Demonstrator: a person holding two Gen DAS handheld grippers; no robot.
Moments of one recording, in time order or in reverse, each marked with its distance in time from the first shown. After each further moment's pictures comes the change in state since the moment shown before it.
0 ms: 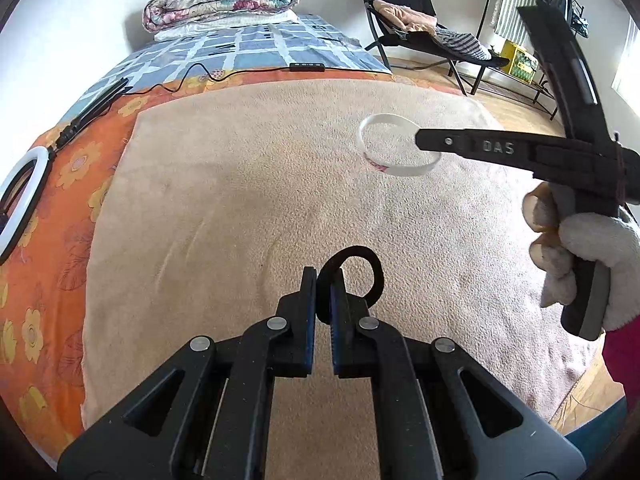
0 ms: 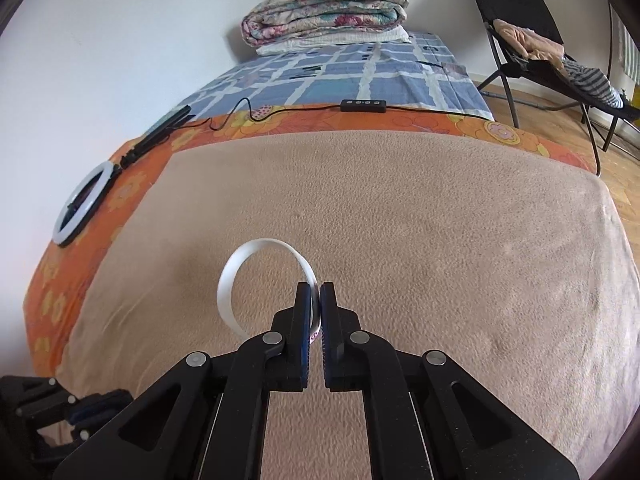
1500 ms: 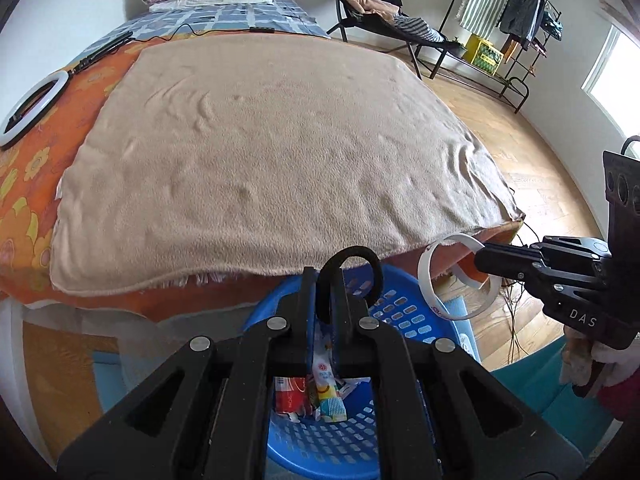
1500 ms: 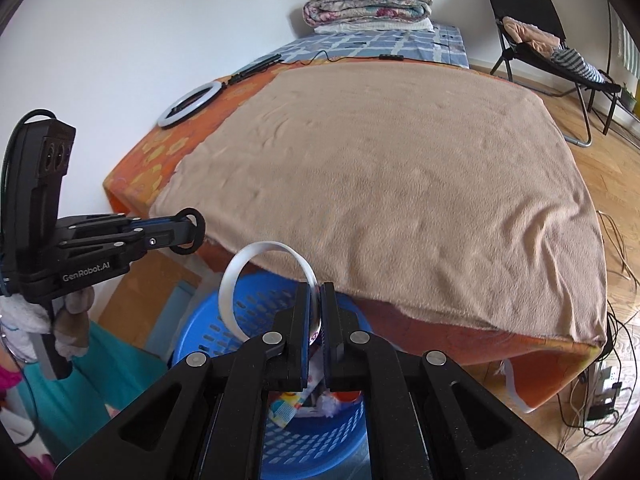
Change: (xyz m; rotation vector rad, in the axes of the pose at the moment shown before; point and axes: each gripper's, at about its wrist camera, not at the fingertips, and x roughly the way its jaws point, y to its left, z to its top) left arm -0.131 -0.090 -0.179 -0.050 0.056 -0.127; right arm -0.229 0.025 -0.256 -0.093 0.065 0.118
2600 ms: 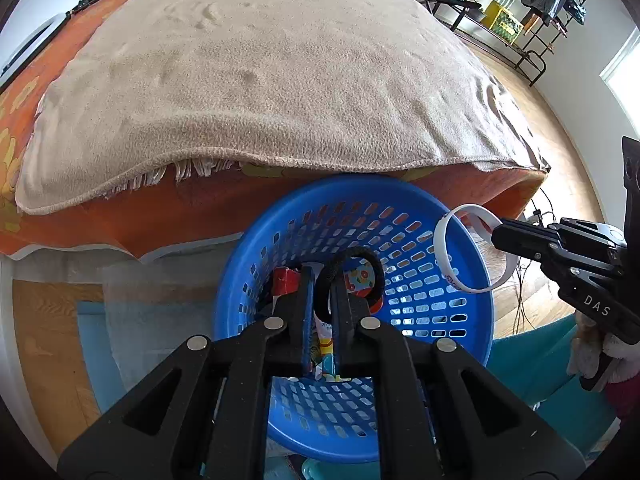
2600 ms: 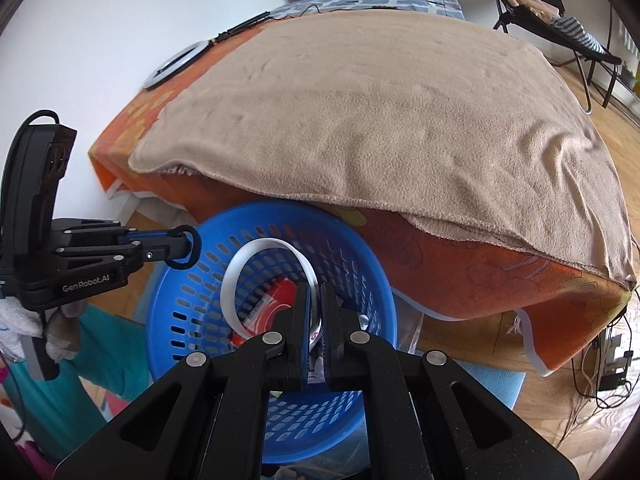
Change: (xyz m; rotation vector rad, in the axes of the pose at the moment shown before) left arm 0.042 0.016 -0.046 -0.047 0.176 0.009; right arm 0.034 0.000 -0.048 0.026 0.112 -0.024
